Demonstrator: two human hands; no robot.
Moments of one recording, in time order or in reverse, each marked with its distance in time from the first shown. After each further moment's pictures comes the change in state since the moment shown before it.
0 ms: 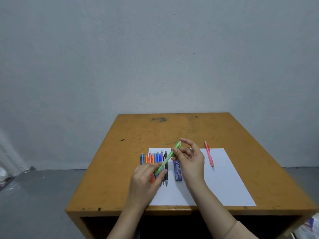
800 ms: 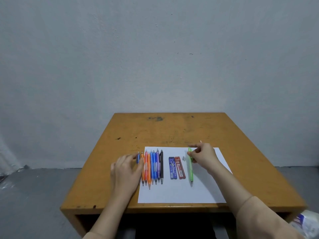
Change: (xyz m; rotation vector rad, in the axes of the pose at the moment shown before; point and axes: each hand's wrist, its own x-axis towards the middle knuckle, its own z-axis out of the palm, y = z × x) left_hand 0.018 -0.013 -0.021 0.232 -0.039 -0.474; right_hand 0.060 -0.003 -0.067 -0.803 -0.127 0.256
